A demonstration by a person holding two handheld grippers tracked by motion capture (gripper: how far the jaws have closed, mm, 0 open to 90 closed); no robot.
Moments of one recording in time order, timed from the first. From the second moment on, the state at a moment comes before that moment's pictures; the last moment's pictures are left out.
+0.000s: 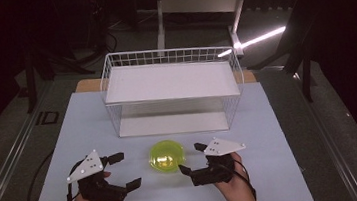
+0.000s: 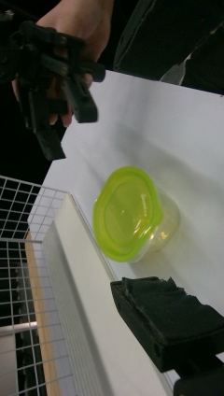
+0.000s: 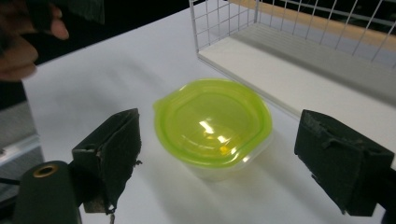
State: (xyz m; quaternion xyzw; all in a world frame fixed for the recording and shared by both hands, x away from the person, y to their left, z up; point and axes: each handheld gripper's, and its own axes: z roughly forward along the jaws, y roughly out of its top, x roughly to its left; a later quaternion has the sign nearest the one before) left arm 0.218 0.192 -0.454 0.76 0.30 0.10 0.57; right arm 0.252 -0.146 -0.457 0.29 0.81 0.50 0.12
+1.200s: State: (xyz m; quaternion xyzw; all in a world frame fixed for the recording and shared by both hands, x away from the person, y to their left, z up) left arm 0.290 0.151 -0.493 0.77 0.44 0.02 0.45; right arm 0.301 -0.129 -0.486 0.38 0.80 0.45 0.08
